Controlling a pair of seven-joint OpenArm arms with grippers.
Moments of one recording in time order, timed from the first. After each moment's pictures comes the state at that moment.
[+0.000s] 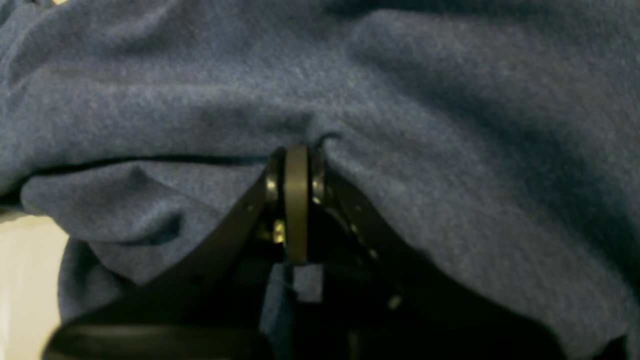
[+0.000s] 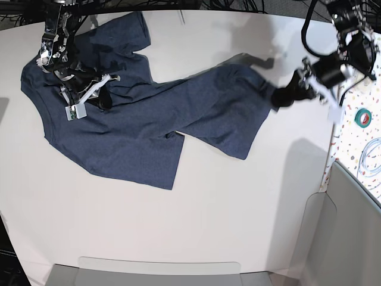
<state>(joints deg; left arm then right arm) 12.4 -17.1 -29.1 110.7 -82.5 -5.5 78.7 -14.1 11.5 15.5 91.6 24.9 25.3 -40.7</state>
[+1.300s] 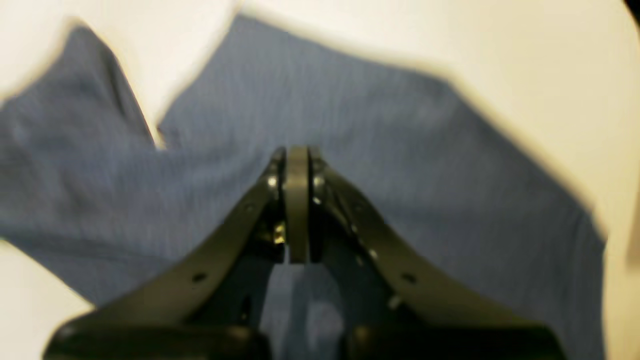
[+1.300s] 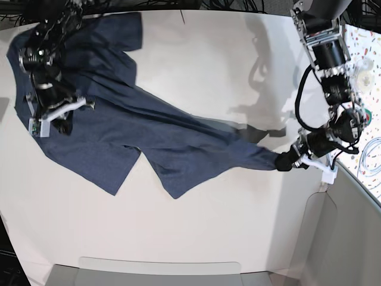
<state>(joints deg) -13.5 -17.0 -21.9 79.0 -64.0 -5.3 69.5 -7.1 -0.6 30.4 116.6 16.9 21.4 -51.3</state>
